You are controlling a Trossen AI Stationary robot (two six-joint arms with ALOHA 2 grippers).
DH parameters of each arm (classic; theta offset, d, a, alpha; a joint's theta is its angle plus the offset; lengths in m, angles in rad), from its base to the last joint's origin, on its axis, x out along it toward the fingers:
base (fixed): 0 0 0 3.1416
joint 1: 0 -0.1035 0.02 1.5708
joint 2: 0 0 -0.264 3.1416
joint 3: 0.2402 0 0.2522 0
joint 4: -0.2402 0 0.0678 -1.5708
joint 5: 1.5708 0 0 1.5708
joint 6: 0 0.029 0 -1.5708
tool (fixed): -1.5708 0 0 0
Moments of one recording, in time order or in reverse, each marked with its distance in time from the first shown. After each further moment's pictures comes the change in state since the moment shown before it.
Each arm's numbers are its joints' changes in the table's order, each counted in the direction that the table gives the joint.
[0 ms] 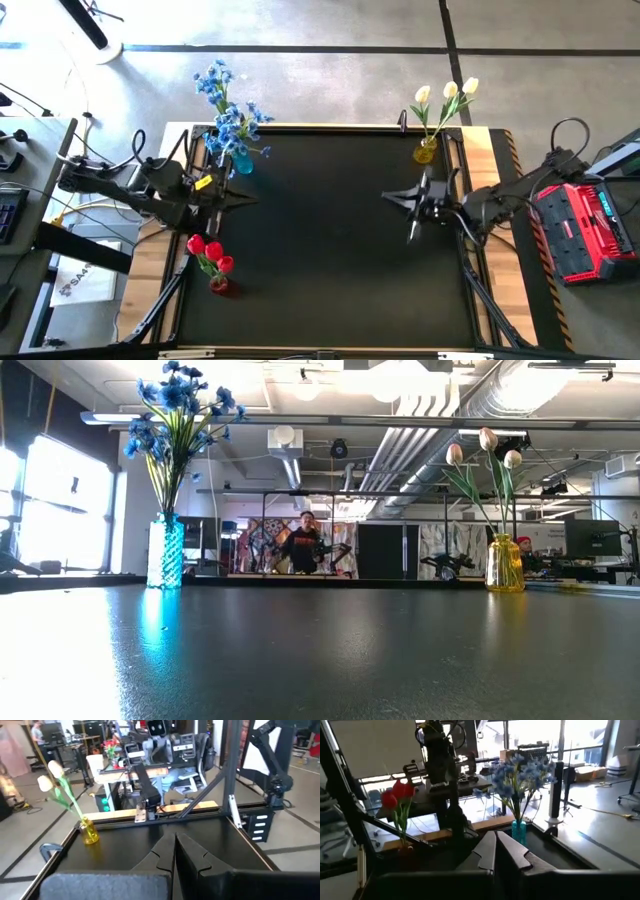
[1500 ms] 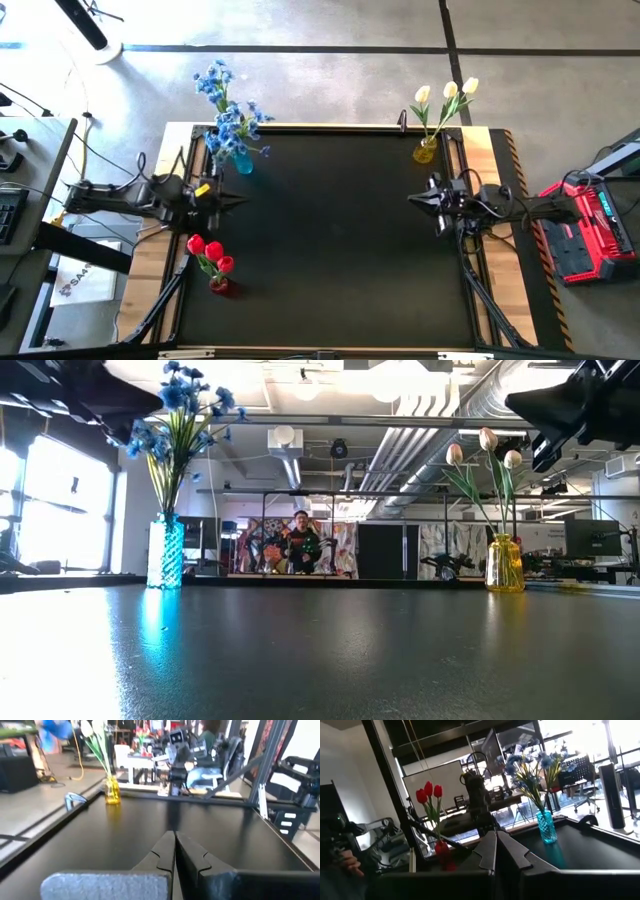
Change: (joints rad) left arm -0.135 -0.474 -0.546 0.079 0.005 -0.141; right arm 0.390 -0.864 -0.800 0.179 0.610 0.148
